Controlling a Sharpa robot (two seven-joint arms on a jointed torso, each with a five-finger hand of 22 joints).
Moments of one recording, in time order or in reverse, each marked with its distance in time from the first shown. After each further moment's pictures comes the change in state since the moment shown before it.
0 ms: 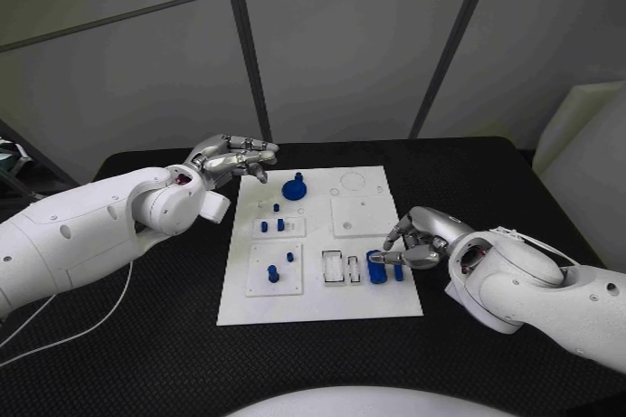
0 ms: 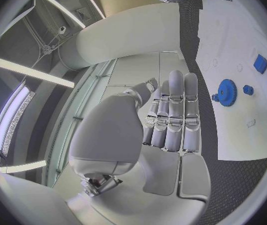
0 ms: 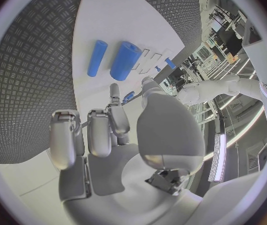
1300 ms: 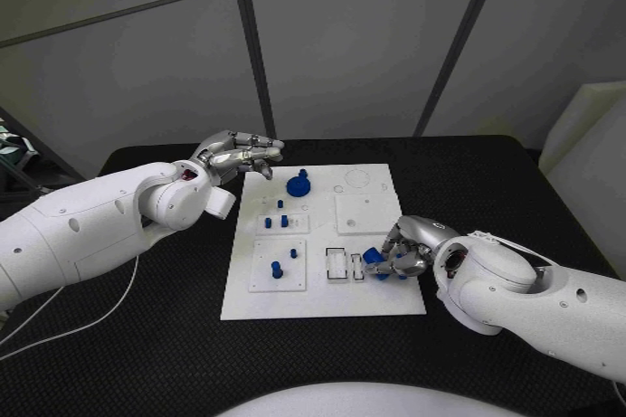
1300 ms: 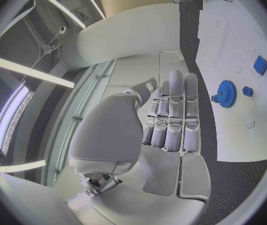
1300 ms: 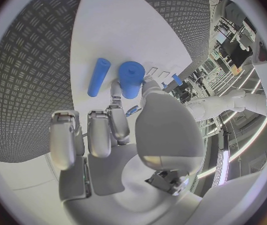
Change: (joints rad) left arm -0.001 0.002 -0.001 -0.001 0.000 0.003 -0.002; left_hand -0.004 -0.004 0.000 0.000 0.000 0.000 0.000 0.000 0.000 -0.004 -0.004 0.000 0.001 0.000 0.000 0.000 0.000 0.000 0.000 0.000 -0.004 -0.001; right arm -0.032 0.090 0.004 -0.053 -0.104 0.096 -0.094; right_hand 0.069 0.035 -0.014 -0.003 0.008 0.032 -0.022 0.019 0.089 0.013 -0.013 0.044 0.062 0.000 0.000 0.018 0.000 -0.016 0.000 0.000 0.020 0.000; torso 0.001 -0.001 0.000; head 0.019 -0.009
